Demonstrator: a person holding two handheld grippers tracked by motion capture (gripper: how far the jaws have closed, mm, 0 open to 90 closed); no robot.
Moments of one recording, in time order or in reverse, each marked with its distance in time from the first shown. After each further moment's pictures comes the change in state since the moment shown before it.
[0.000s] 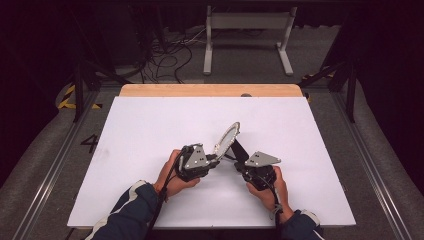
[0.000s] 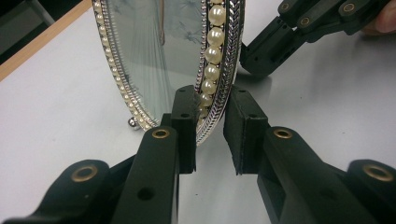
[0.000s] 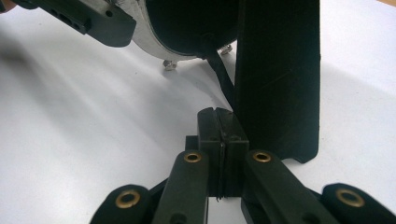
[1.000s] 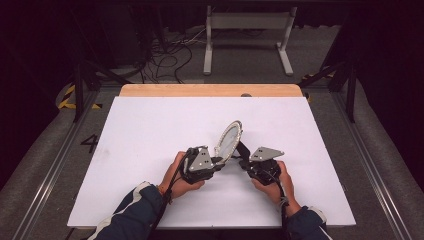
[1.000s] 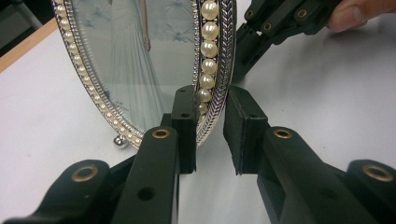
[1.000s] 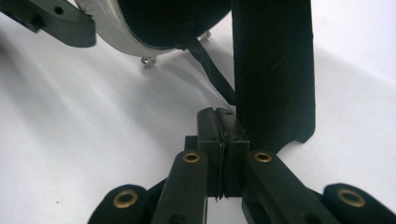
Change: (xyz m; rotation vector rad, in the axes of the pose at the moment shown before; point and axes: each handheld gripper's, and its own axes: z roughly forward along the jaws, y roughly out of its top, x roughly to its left) left arm -0.010 0.007 0.007 -0.013 -0.029 0.005; right arm -0.022 0.000 0.000 0.066 0.034 -0.021
